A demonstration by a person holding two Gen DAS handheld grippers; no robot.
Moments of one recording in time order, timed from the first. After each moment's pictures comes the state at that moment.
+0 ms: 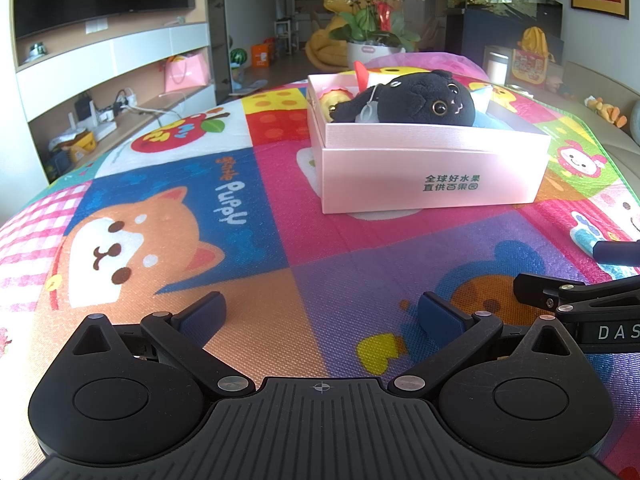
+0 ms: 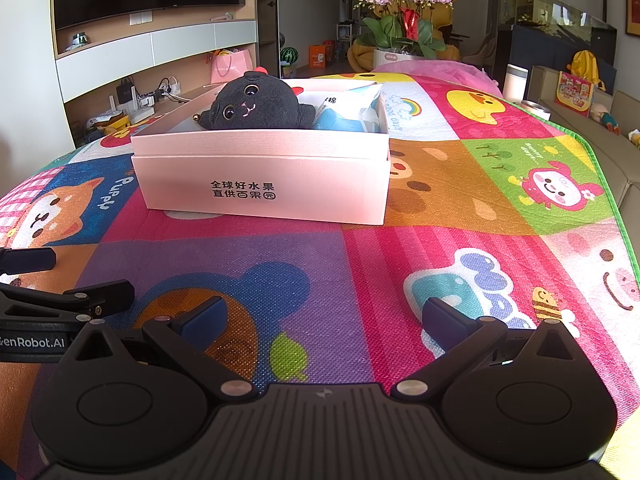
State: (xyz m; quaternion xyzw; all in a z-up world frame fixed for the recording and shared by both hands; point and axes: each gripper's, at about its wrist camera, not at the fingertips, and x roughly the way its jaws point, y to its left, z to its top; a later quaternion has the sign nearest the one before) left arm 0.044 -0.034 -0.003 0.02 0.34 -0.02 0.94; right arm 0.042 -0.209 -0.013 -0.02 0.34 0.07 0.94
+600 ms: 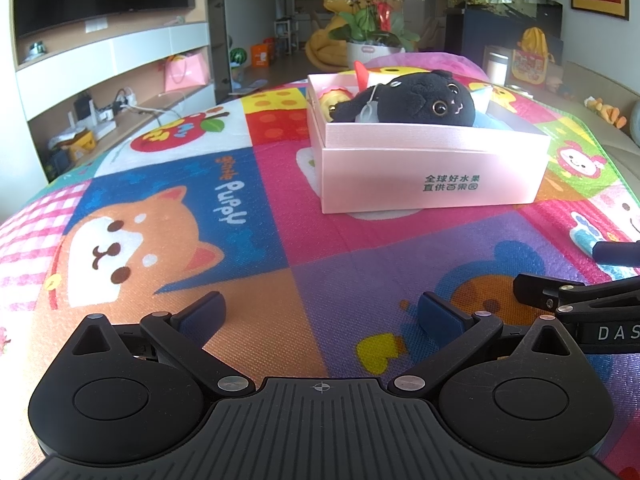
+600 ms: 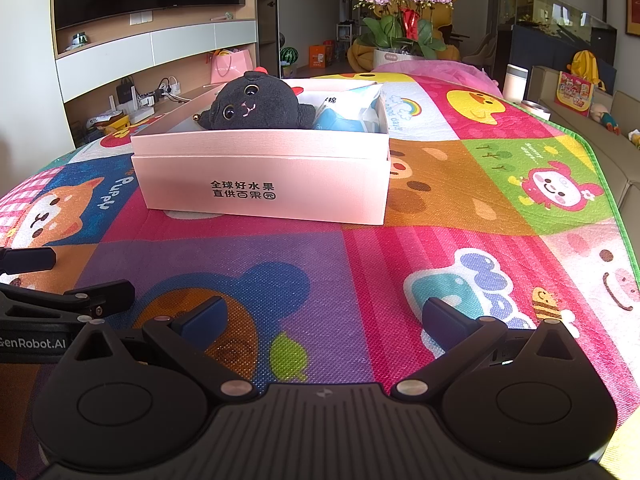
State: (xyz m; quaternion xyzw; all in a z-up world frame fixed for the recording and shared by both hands) left arm 0.045 -0.034 -0.002 0.02 0.34 -0.02 0.94; right arm 0.042 -0.209 -0.013 -0.02 0.34 0.07 0.94
